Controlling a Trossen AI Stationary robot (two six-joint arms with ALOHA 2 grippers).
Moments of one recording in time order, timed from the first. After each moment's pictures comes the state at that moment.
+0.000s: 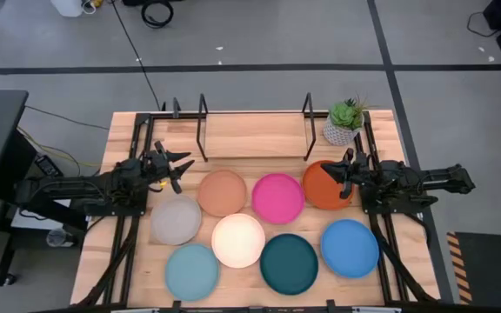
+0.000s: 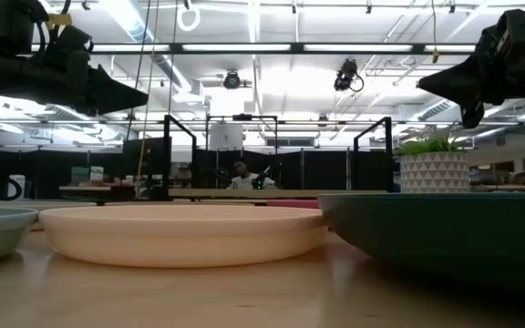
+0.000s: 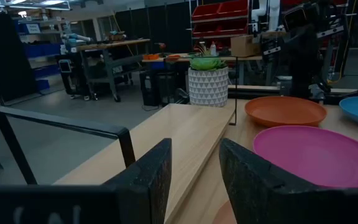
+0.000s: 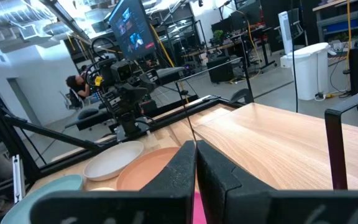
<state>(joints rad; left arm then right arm) 0.17 0.38 0.01 0.39 -0.32 0.07 0.06 0.00 0.01 0.08 0.36 0.29</state>
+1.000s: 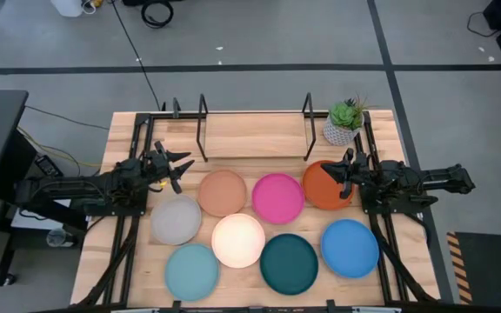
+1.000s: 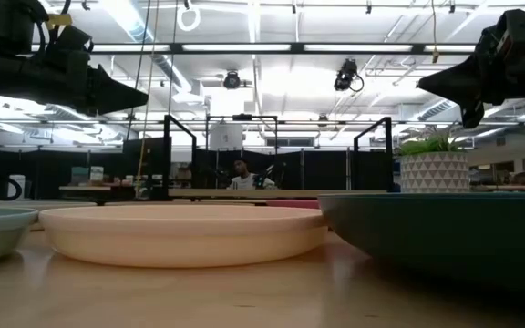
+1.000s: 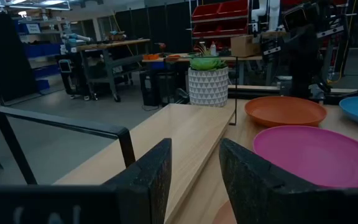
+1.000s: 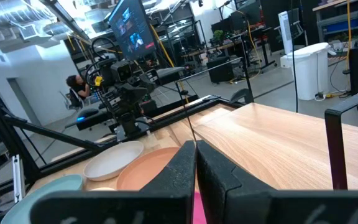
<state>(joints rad) 0.17 0.38 0.01 0.39 -0.32 0.07 0.06 0.00 0.01 0.08 0.37 0.29</state>
